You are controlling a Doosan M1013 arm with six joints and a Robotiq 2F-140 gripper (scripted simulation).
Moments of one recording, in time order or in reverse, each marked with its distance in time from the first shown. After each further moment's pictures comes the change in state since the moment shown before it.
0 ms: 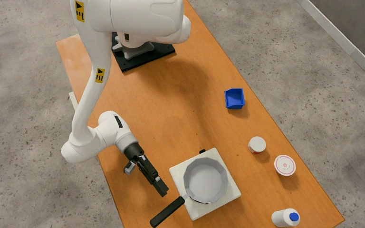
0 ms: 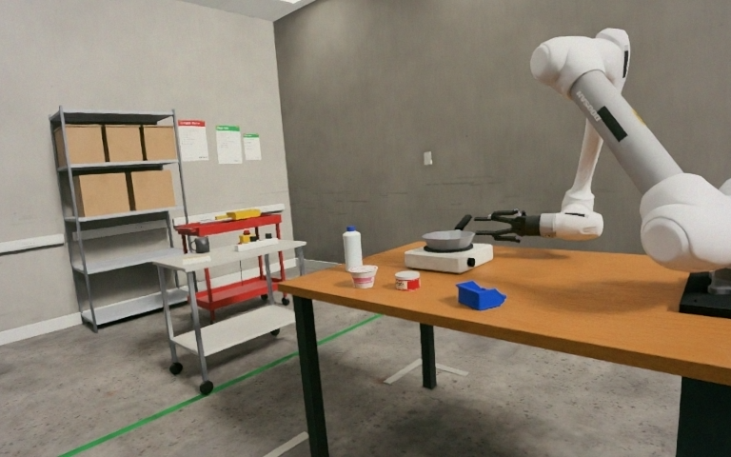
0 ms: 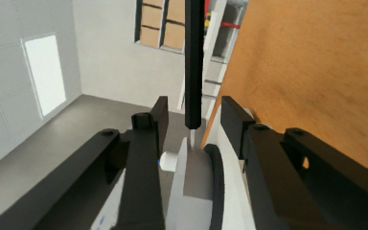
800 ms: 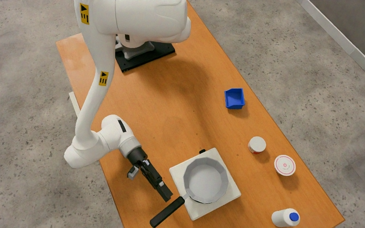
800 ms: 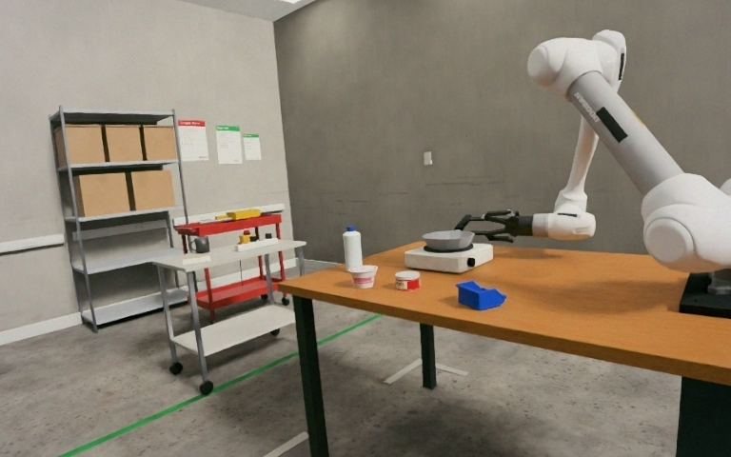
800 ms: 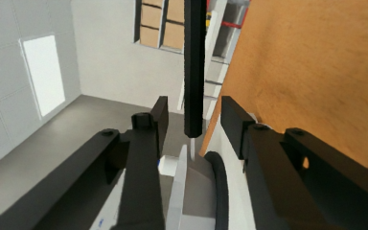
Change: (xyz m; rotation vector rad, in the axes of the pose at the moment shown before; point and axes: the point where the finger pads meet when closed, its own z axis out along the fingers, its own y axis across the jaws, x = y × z) arm 0.000 0.001 0.025 0.000 0.000 0.000
